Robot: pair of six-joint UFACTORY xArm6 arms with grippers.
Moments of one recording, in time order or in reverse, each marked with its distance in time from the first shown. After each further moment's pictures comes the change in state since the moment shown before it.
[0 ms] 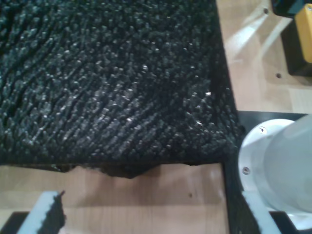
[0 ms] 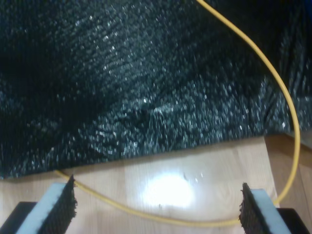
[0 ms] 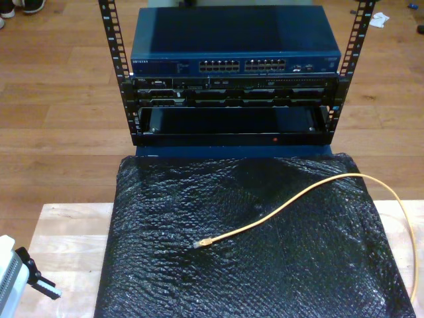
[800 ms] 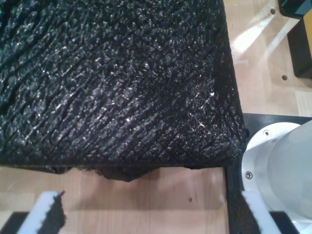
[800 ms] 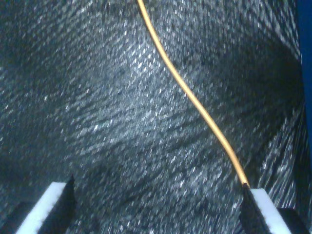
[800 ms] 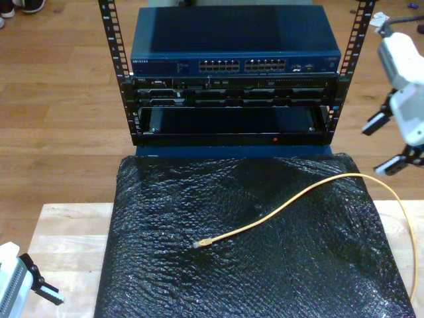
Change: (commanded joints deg) left arm 0.1 -0.3 1.7 0.0 -1.2 0.0; right arm 26.3 -0.1 -0.1 -0.3 -12.5 14.1
